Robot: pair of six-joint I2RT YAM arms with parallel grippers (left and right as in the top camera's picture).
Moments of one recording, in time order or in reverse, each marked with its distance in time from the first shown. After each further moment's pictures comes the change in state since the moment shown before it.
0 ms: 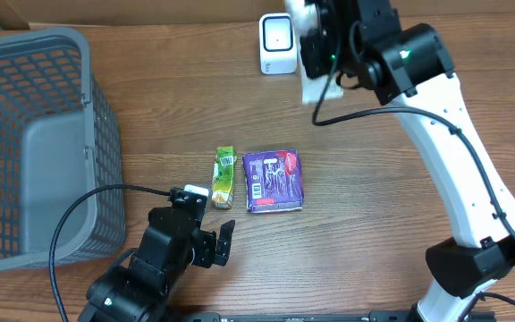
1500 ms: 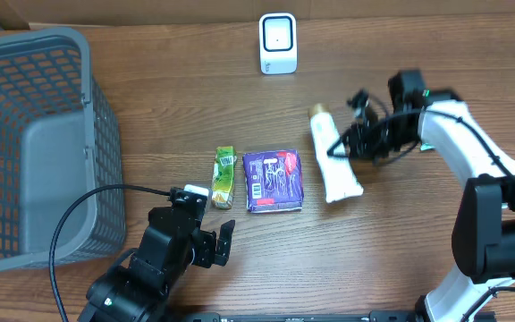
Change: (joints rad) left arm 0.000 0.000 0.000 0.001 0.000 0.000; right arm -0.356 0.004 -0.755 0.001 -0.898 -0.214
